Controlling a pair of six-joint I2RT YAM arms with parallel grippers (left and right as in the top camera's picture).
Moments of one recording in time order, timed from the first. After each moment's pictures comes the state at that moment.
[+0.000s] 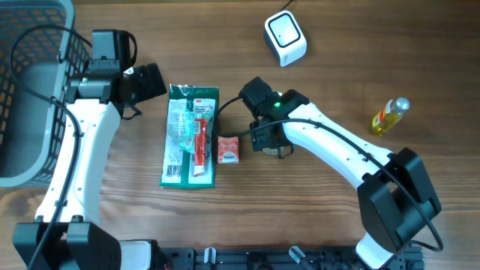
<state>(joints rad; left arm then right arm) -0.01 1.54 1.36 -0.88 -0.13 -0.31 0.66 1.83 1.32 -0.94 0.14 0.49</state>
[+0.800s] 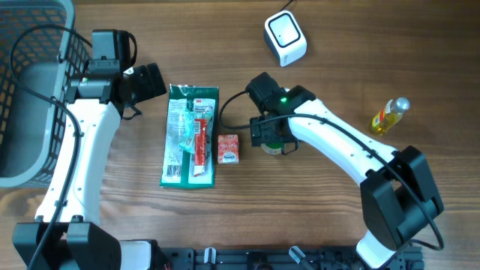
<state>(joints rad) -0.01 1.54 1.36 -0.88 -0.13 -0.31 0.62 1.83 1.32 -0.94 0.13 0.52</state>
